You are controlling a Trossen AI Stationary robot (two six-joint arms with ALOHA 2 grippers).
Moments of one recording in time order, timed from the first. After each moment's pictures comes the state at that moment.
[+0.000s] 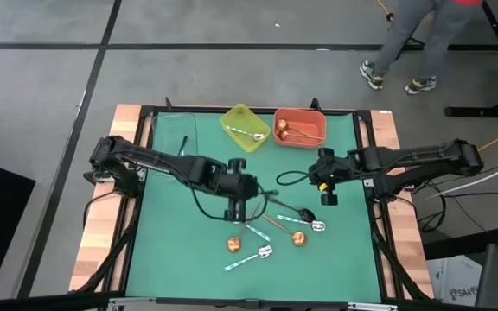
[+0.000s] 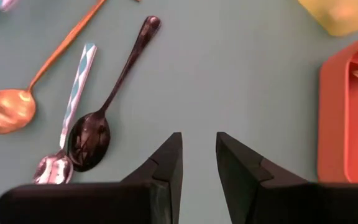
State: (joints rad) left arm -0.19 1.75 1.65 -0.89 -0.27 -0.08; right arm 0.07 1.10 0.86 -0.82 0.12 -0.02
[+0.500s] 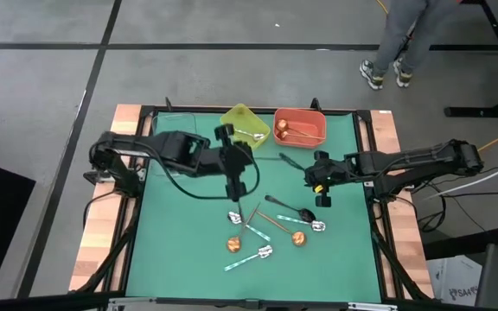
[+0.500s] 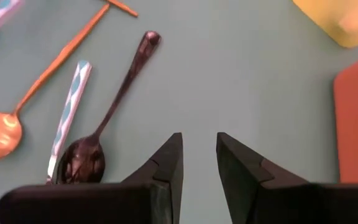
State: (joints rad) left arm -0.17 1.75 2.06 -1.16 -0.58 -0.12; right arm 0.07 1.11 0.75 -0.62 0.12 -0.02
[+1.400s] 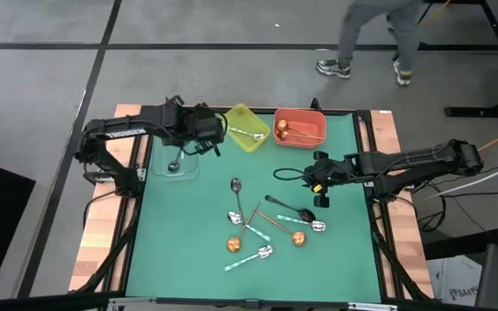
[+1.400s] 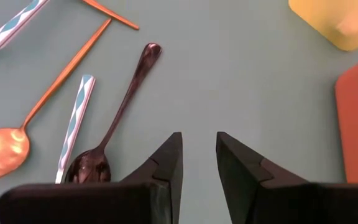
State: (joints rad) left arm 0.15 1.56 1.67 -1.54 -0.77 -0.48; right arm 0.07 1.11 0.75 -0.59 0.12 0.03
